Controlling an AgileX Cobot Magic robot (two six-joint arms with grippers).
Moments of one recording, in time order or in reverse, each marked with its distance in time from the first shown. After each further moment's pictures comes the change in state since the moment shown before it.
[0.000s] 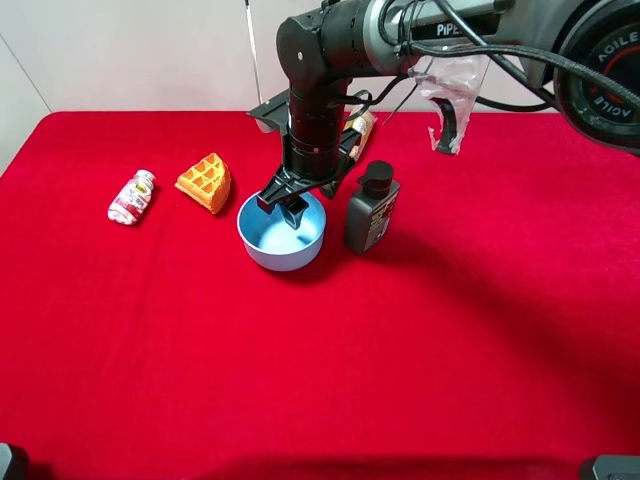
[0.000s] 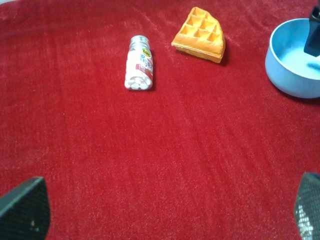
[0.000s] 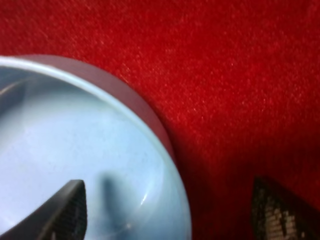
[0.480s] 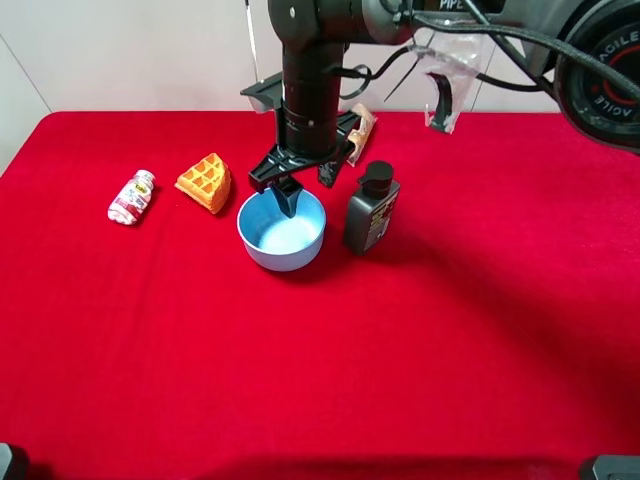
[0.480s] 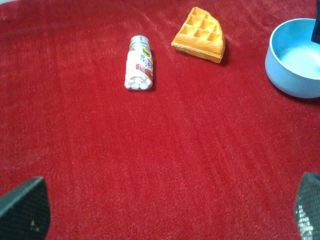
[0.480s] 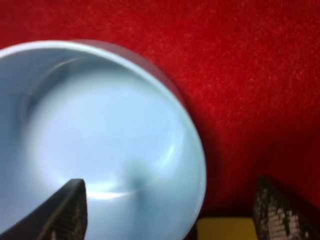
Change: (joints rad) left arm 0.000 0.000 0.000 0.000 0.000 0.000; right arm 0.000 -0.004 -0.138 0.056 0.197 -0.001
